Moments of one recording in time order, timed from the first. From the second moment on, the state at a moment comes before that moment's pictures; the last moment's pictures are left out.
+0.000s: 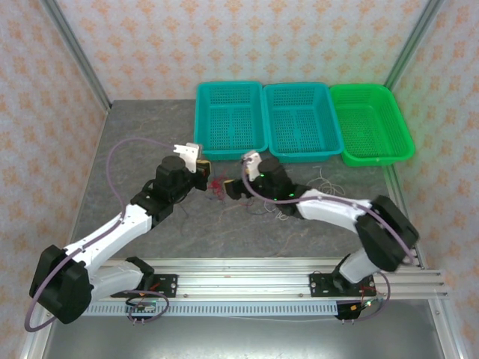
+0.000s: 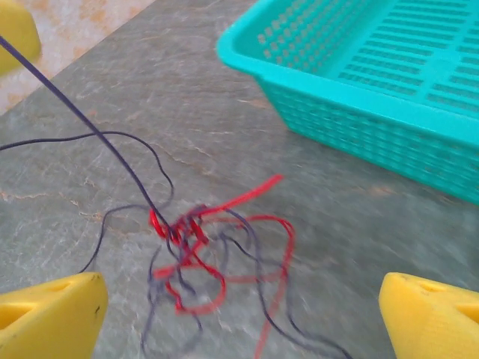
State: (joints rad) left arm -0.47 1.11 0.69 0.03 -0.03 -0.26; right arm 0.78 1.57 0.84 0.26 -0.10 0.20
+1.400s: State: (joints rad) left arm -0.24 0.90 0.68 -0.26 -0.46 -0.50; right arm 0.10 0.84 0.28 0.11 0.39 1.12
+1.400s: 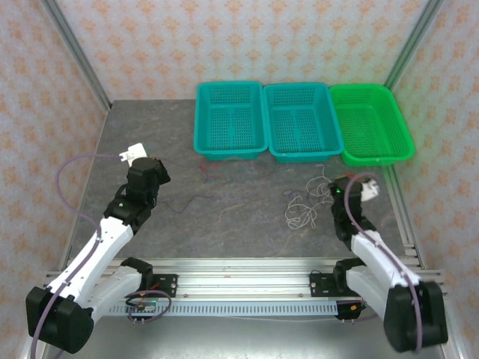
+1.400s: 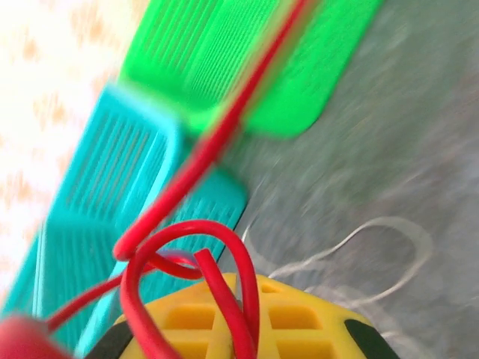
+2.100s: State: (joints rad) left arm -0.25 1.05 0.73 -0.10 0.12 -0.40; right arm 0.30 0.96 0.56 -0.16 0.02 0.63
